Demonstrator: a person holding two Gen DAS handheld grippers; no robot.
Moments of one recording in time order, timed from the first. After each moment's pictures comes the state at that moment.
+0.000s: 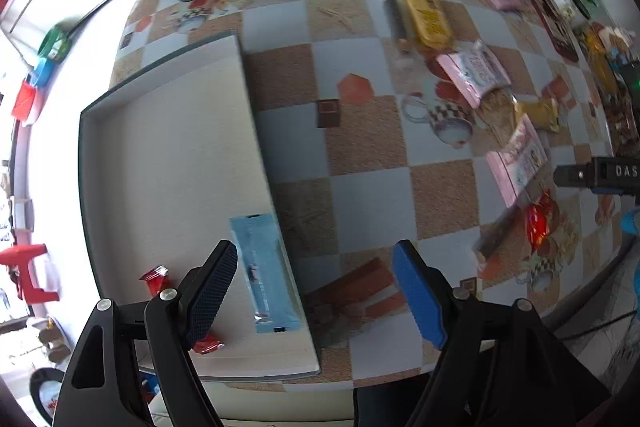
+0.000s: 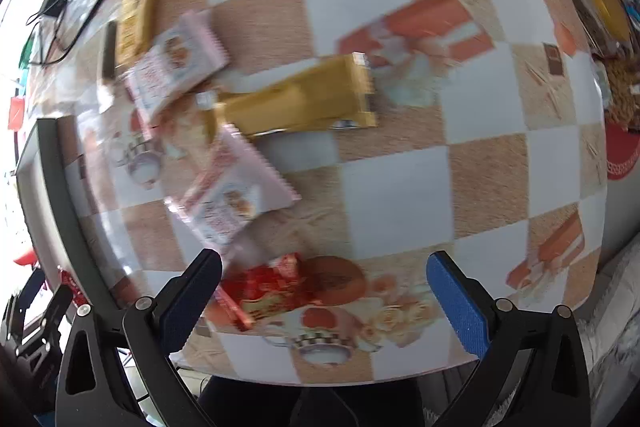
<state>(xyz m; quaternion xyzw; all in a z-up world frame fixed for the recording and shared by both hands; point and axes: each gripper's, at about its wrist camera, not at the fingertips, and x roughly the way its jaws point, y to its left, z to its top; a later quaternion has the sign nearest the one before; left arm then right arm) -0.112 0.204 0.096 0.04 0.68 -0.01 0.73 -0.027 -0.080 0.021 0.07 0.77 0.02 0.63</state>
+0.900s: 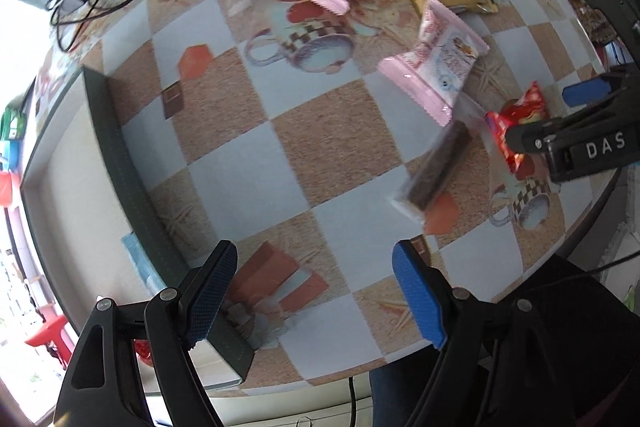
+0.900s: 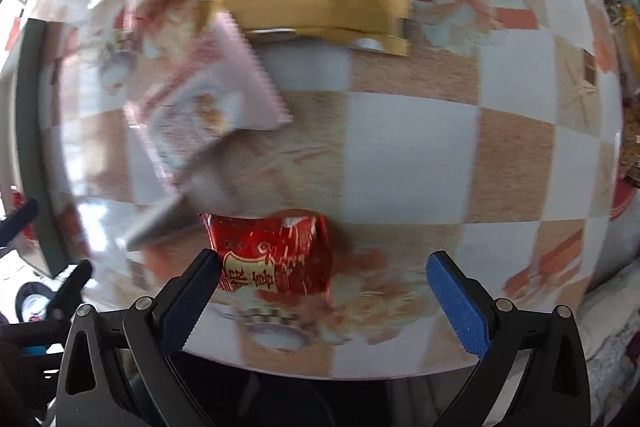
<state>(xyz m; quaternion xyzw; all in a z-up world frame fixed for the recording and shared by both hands) -0.143 0.115 0.046 0.16 0.71 -0.11 0.68 -0.126 -0.072 -0.016 -0.05 0.78 0.07 0.61</state>
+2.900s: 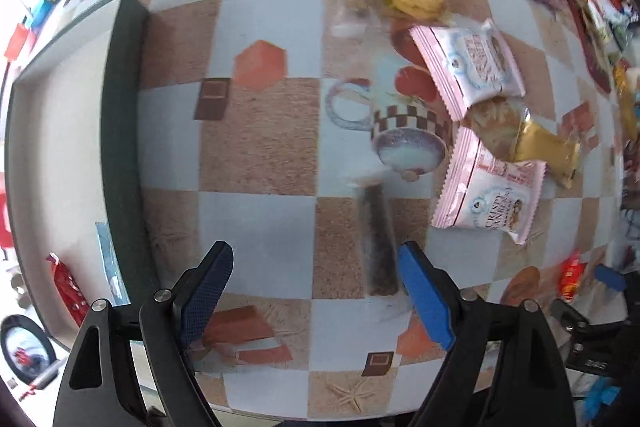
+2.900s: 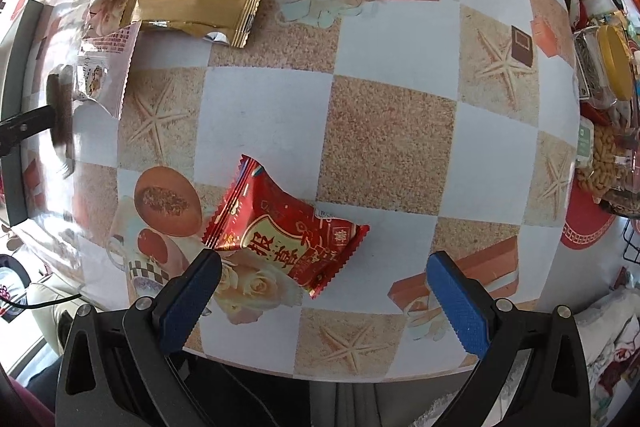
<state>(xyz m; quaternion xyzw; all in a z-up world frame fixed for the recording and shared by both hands) -0.057 0.083 0.020 -0.05 0.73 0.04 0.68 -0.164 -0.135 -0.031 -0.09 0.76 0.10 0.63</state>
